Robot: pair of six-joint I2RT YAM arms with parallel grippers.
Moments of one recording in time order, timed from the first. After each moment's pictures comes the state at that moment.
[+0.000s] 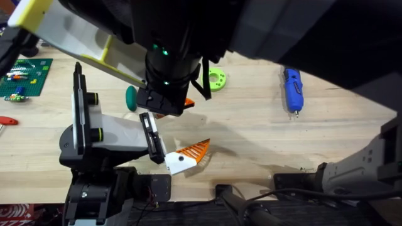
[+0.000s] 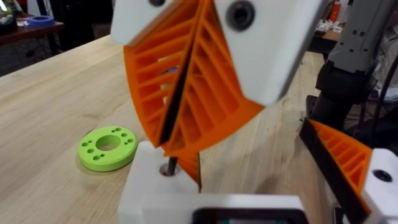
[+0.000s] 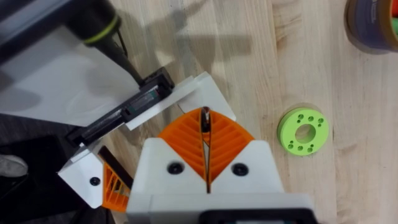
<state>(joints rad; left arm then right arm) 0.01 0.00 0.01 -0.13 1.22 0.03 1.11 1.87 2.00 -1.34 -0.01 -0.24</state>
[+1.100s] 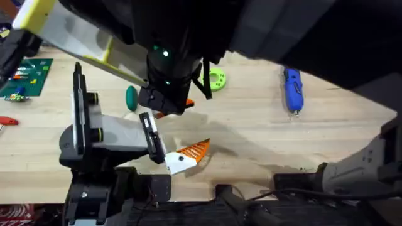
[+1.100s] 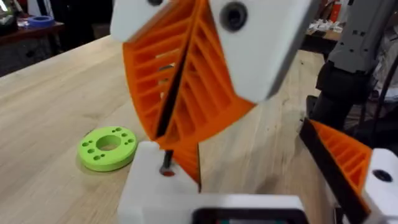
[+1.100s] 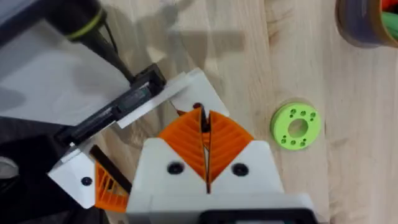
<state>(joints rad) 0.01 0.00 0.01 -0.13 1.22 0.03 1.11 1.87 2.00 -1.35 0.03 -0.24</state>
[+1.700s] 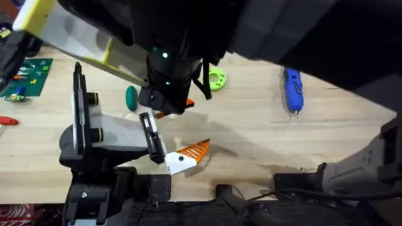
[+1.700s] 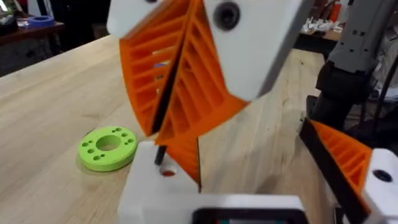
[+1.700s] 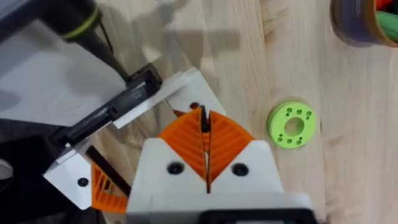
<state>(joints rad) 0.01 0.00 0.01 -0.13 1.22 0.03 1.11 1.87 2.00 -1.35 0.05 -0.24</state>
